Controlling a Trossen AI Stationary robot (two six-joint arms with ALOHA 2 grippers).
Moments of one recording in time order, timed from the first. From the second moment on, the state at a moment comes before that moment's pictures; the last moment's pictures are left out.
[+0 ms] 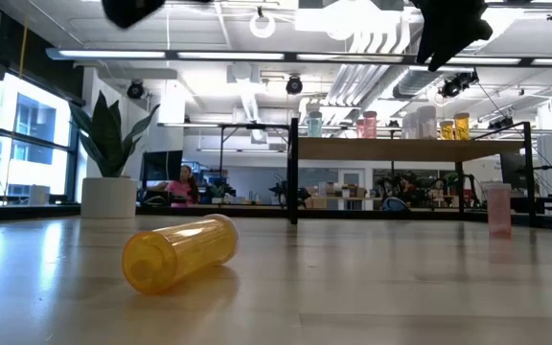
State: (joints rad) left arm -0.45 1.48 1.10 -0.34 -0.51 -0.76; right arm -0.13 1.12 1.29 -1.22 0.36 0.59
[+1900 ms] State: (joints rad) left arm -0.51 1.98 1.51 -0.63 -0.46 -0.94; right arm -0.13 1.12 1.29 -1.24 0.37 0.60
